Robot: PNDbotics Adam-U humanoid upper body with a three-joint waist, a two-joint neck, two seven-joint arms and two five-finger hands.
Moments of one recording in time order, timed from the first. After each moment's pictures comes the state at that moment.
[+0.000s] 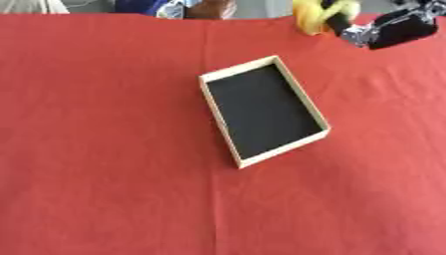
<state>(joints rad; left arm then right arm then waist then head) -0.26 0.37 0.21 -1.98 -0.13 -0.20 0.39 -0.95 -0.80 0.36 -1.55 0.36 -0.61 0.23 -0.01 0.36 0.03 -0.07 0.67</state>
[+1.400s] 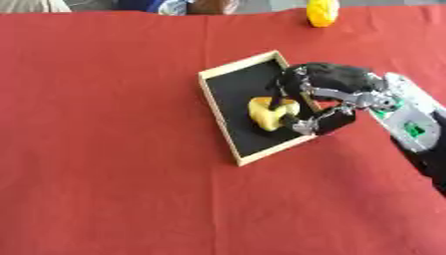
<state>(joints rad) -0.27 0.36 0.19 -1.98 -0.10 -0.19 0.36 -0.78 -0.62 0.40 -1.35 0.58 -0.73 0.27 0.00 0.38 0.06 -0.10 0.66</state>
